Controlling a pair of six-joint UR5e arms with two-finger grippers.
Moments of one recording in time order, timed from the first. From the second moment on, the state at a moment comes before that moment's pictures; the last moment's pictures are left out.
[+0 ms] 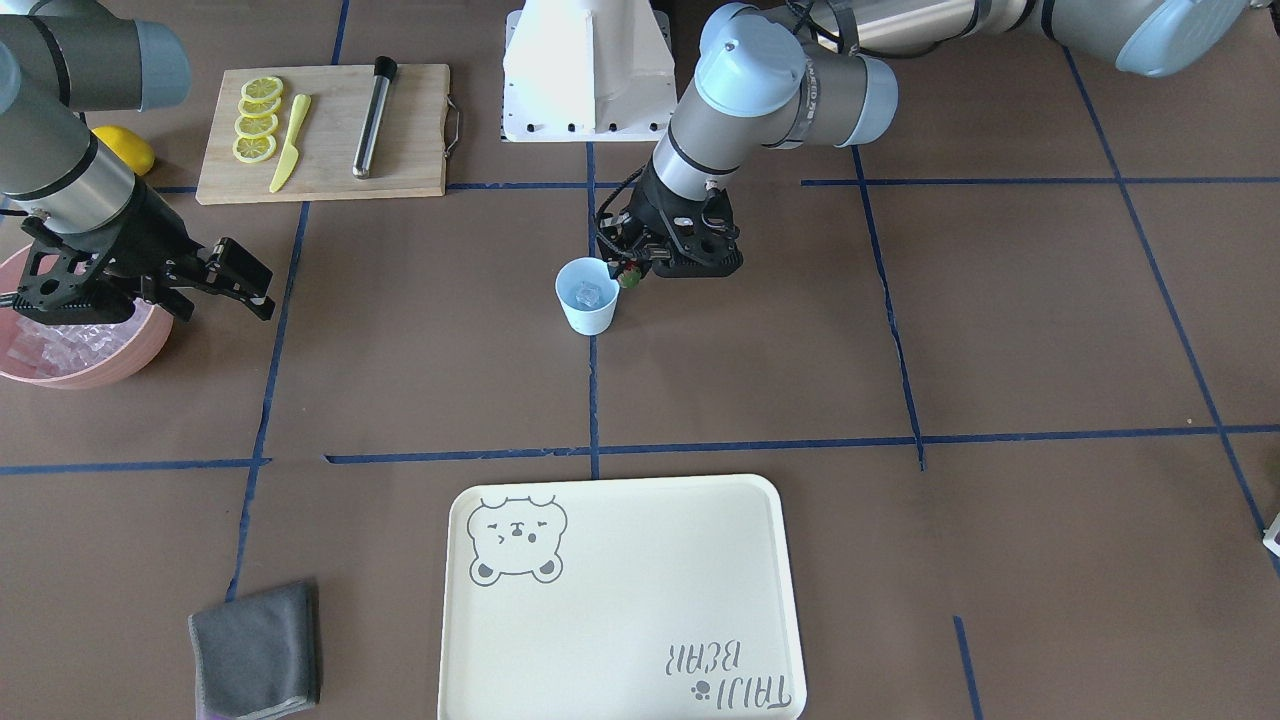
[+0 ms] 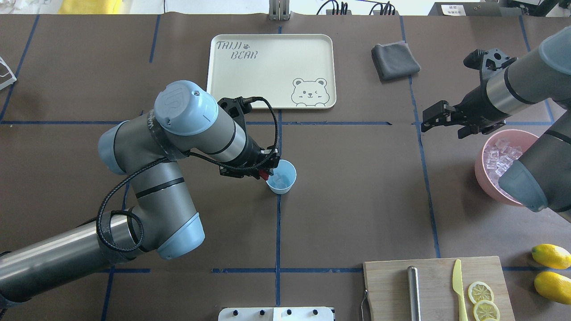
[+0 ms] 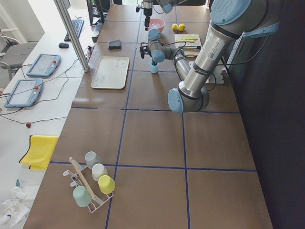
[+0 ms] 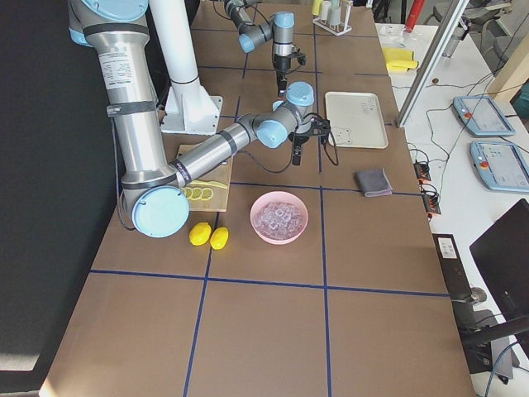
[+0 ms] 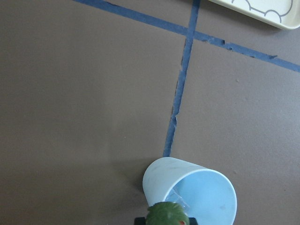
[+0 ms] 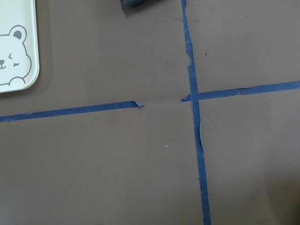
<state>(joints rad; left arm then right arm) -0.54 -2.26 -1.66 -1.86 -2.03 -1.49 0.93 -1.39 1.91 -1.35 2.21 1.04</state>
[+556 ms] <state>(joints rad) -0.54 -2.31 -1.60 -1.88 -2.03 -1.49 0.93 -1.39 1.91 -1.35 2.21 1.04</state>
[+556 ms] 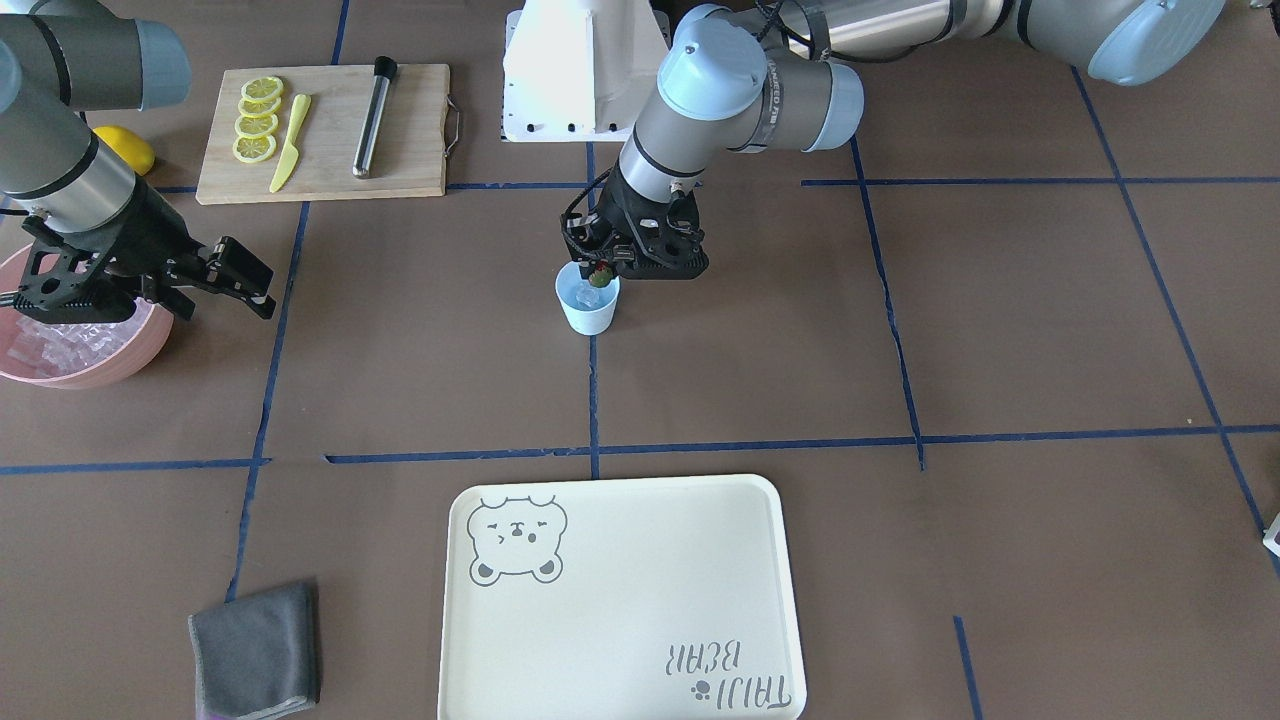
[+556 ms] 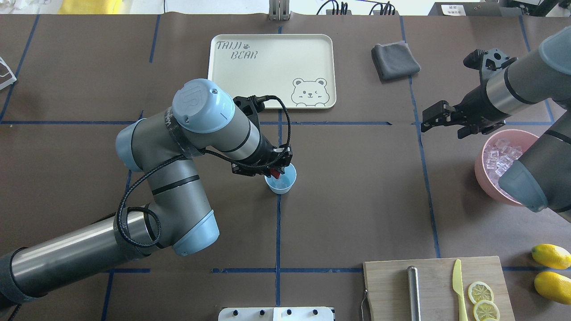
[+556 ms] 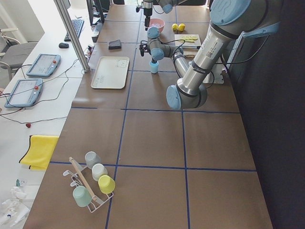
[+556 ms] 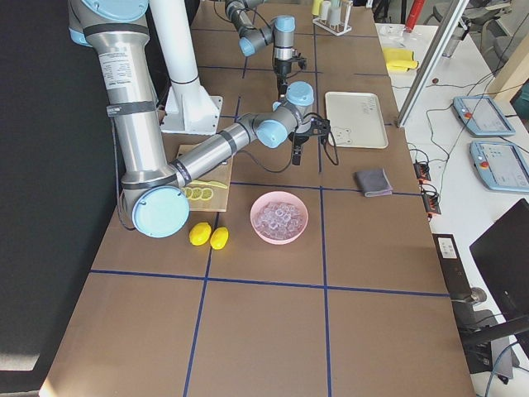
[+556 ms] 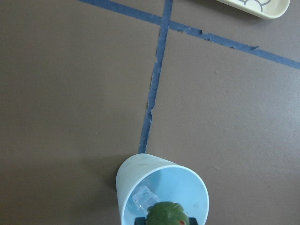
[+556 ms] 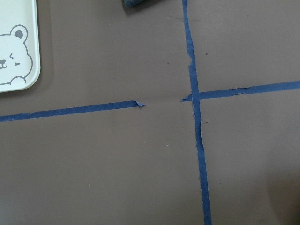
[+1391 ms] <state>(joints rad) -0.54 -2.30 -1.61 -1.91 -2.03 -1.48 0.96 -1.40 1.92 -1.35 2.24 1.03</state>
